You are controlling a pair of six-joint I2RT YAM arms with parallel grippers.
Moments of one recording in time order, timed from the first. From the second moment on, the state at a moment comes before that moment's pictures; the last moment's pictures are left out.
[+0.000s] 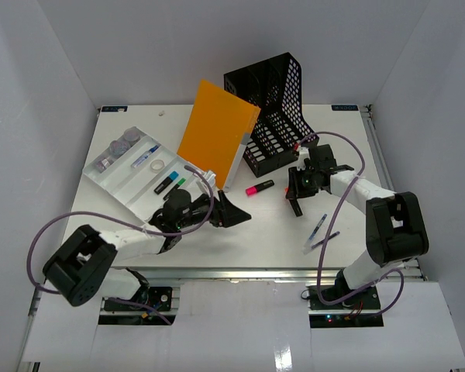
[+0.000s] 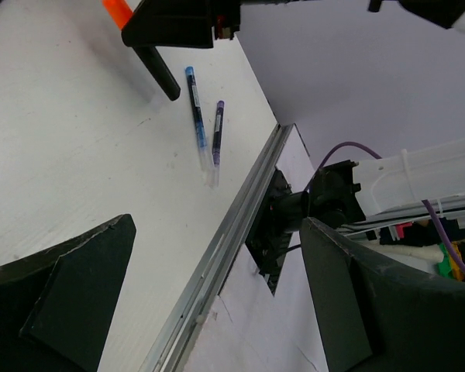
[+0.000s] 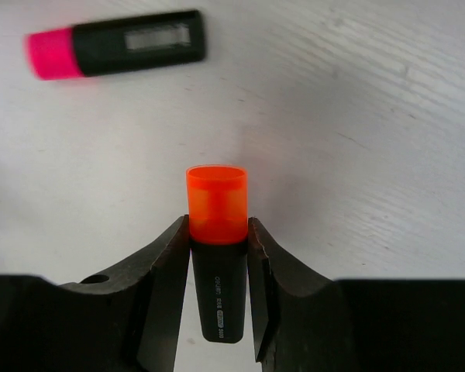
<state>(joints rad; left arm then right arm) -0.68 1.32 0.41 0.78 0.50 -0.88 0.27 1.59 0.93 -0.35 -0.31 0.03</state>
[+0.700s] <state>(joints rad) -0.79 1.83 0.81 1.00 0.34 -0.95 0.27 1.40 0.93 -0.27 -0.68 0.19</state>
